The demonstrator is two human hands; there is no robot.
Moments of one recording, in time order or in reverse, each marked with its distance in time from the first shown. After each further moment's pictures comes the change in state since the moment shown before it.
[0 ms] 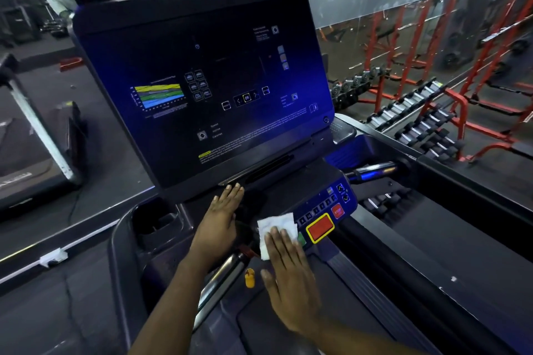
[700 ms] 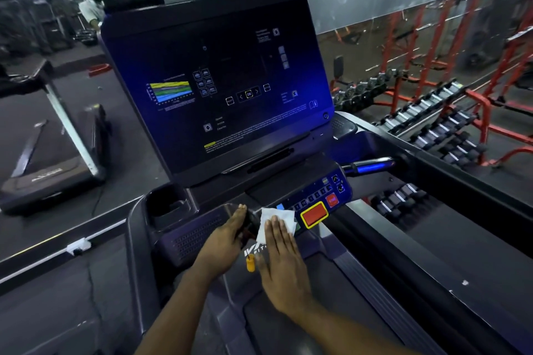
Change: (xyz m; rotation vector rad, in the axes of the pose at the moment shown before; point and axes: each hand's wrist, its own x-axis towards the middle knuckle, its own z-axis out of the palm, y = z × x) left_hand -0.065 0.028 0.021 -0.066 -0.117 -0.203; right_hand -0.015 -0.009 -0.003 0.113 -0.036 0.084
